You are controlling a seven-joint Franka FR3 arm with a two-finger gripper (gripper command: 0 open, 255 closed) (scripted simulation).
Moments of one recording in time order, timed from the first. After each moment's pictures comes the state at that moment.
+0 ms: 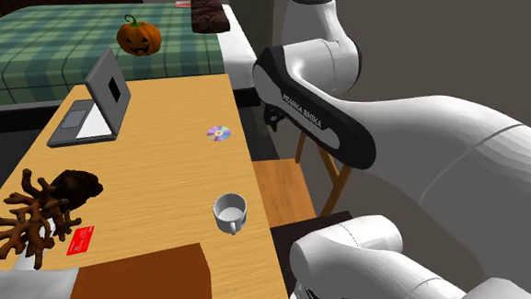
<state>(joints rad) 0.07 -0.90 0.06 -2.50 -0.05 1.82 0.04</state>
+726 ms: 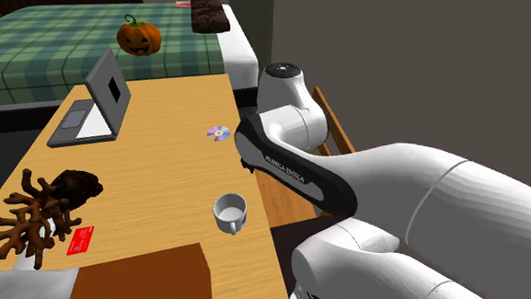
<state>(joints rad) 0.19 -0.96 0.15 -2.80 0.11 2.01 0.12</state>
